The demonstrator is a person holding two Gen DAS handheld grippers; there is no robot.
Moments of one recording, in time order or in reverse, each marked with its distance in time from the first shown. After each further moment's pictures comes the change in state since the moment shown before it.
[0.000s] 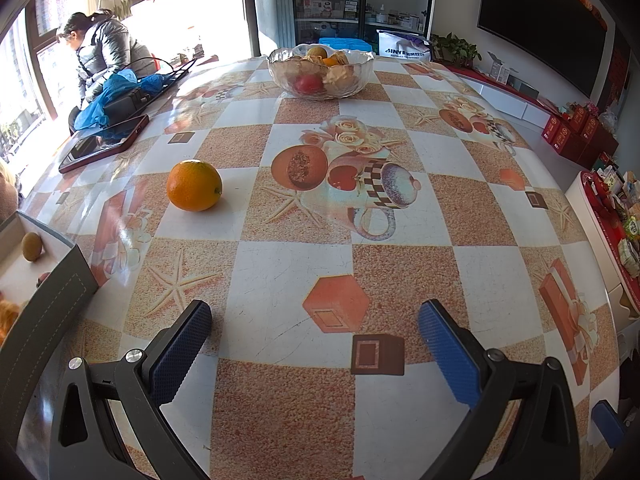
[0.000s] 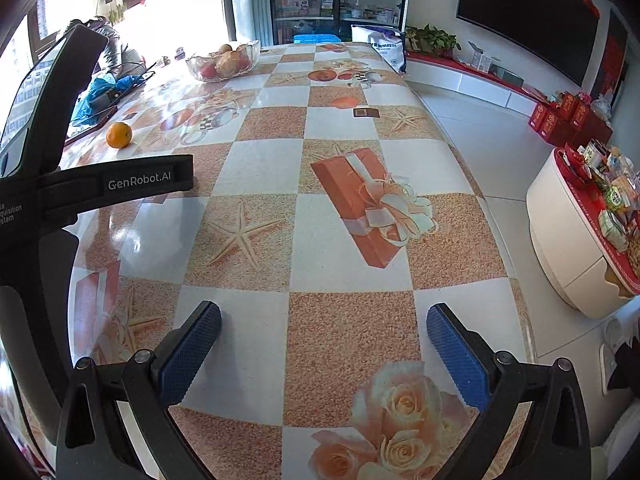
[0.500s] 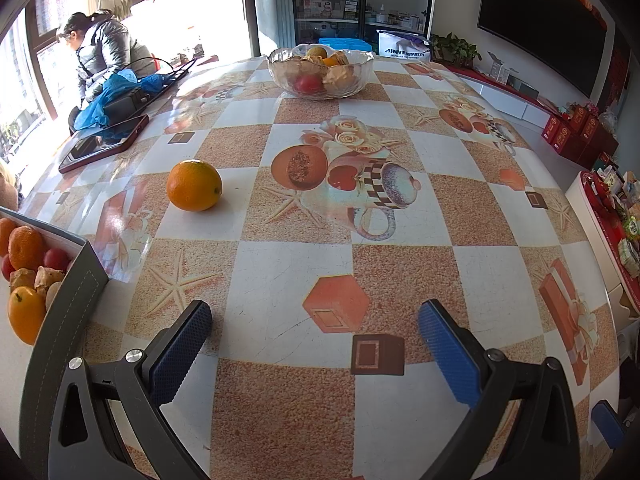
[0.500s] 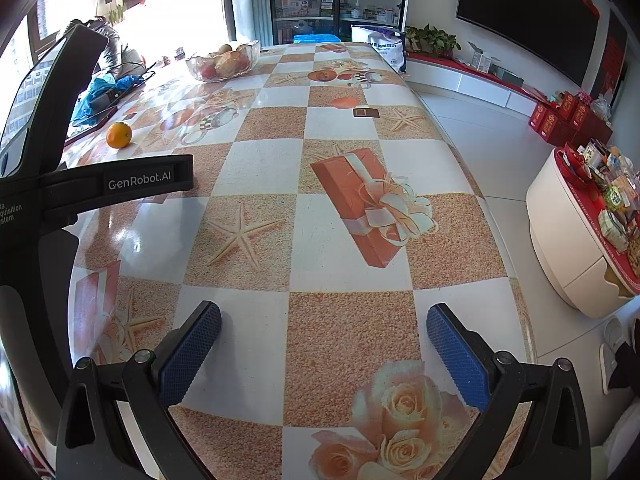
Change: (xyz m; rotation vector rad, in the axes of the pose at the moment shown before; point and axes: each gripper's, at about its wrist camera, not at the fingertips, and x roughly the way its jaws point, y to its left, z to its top) left arm 0.000 0.000 0.000 0.000 0.000 0.000; right arm -0.001 -0.001 -0.001 0.000 0.000 0.000
